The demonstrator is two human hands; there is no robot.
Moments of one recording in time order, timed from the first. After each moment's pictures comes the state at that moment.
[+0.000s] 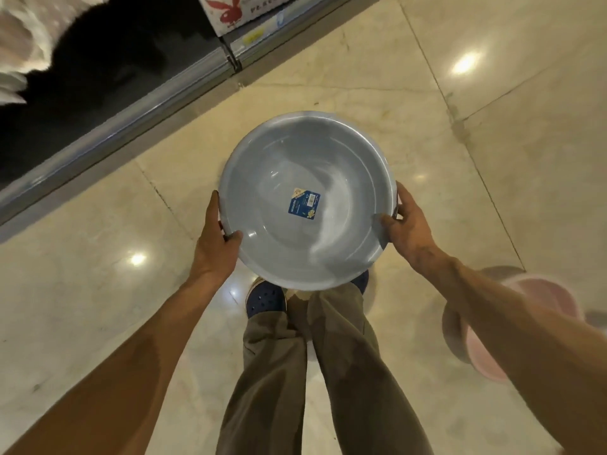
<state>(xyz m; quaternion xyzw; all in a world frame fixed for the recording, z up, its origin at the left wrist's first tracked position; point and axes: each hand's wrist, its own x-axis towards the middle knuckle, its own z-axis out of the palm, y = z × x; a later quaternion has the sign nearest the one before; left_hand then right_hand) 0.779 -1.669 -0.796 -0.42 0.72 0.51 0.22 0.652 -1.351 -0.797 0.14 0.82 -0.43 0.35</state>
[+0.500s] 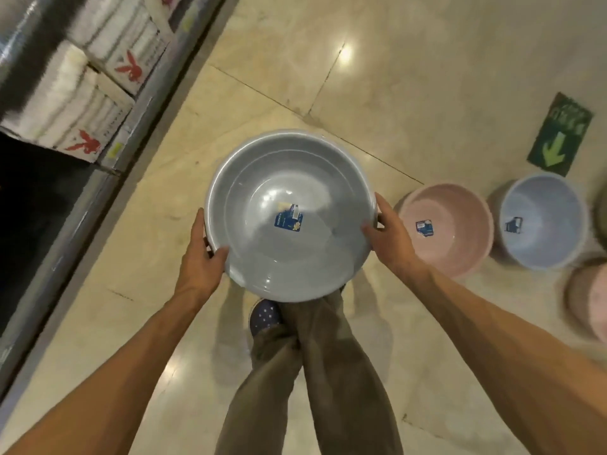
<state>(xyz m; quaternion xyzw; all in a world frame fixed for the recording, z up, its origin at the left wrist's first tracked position) 0.720 -1.543 -0.682 -0.16 0.81 0.48 0.28 0.759 -1.202 -0.660 0.30 0.78 -0.52 0.16</state>
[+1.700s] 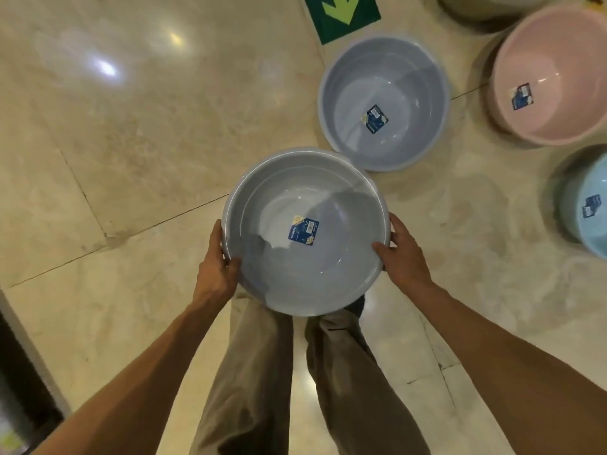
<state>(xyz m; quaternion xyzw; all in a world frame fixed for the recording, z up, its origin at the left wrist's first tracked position) 0.697 -1.041 -0.758 0.19 0.84 0.21 0.47 0.984 -0.871 -0.764 0.67 0.49 -0.55 0.04</state>
